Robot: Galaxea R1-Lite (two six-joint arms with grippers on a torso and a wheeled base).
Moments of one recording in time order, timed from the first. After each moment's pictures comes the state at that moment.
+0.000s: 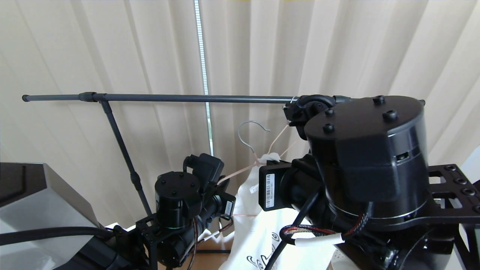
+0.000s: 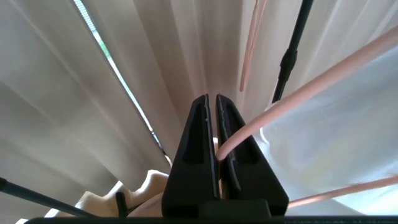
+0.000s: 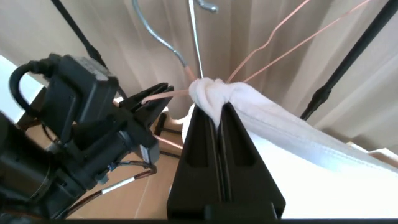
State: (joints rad) left arm -0.75 1.97 -0.57 -1.18 0.36 0.06; right arm 1.11 1.70 -1.16 -0.06 -0.77 0.49
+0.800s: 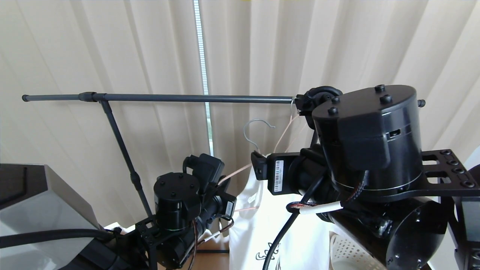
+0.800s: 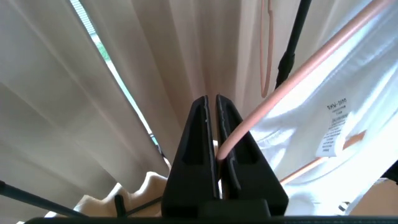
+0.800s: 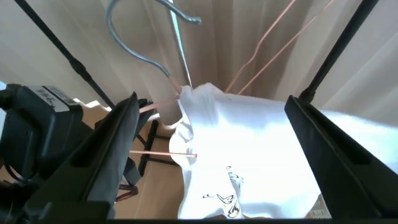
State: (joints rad) left arm -0.76 1.97 -0.56 -1.20 0.36 0.06; right arm 1.05 1.69 -1.16 -0.06 -0.77 0.49
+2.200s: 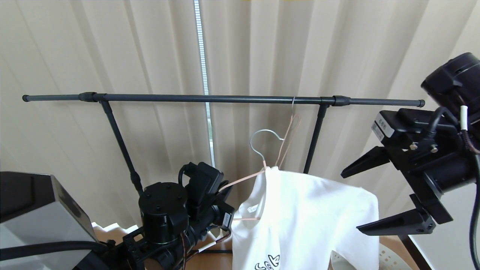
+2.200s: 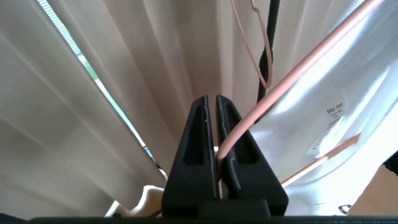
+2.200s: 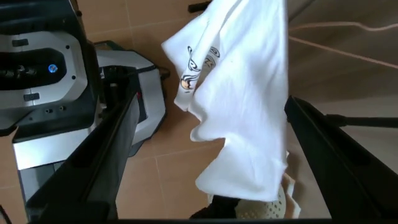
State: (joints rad) left arm -0.76 1.97 -0.46 -1.35 0.26 0.13; right arm 0.38 1.58 -1.44 0.93 0.52 -0.81
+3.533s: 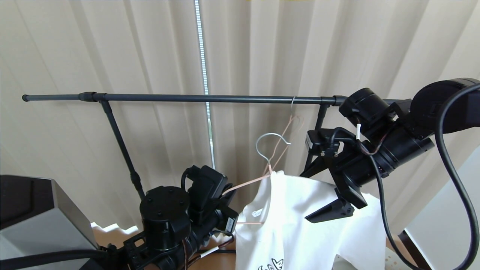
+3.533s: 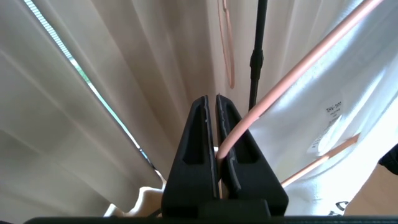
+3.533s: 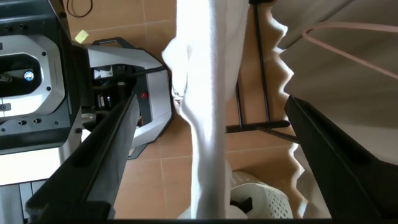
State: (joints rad) left arm -0.79 1.97 -0.45 -1.36 0.26 0.13; right arm 0.42 1.87 -1.52 0.82 0.55 -0.83
